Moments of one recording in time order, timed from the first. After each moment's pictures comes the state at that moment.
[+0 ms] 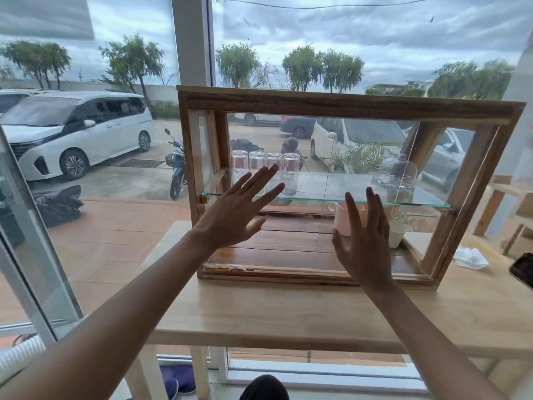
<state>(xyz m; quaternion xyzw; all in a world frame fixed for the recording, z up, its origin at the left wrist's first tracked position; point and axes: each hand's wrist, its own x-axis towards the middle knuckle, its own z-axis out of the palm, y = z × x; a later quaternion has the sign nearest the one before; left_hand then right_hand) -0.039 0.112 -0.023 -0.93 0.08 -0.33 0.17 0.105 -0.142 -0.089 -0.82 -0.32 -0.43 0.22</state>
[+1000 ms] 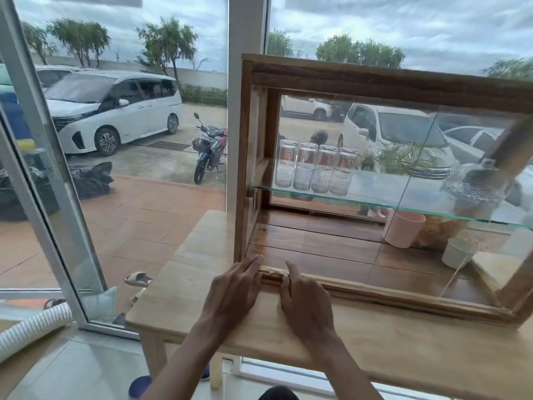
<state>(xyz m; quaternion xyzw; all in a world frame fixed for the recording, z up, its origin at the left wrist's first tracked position) -0.091 0.148 -0.194 -0.92 -0.15 -0.36 -0.04 0.002 0.011 -0.179 -0.87 -0.40 -0.16 0.23</state>
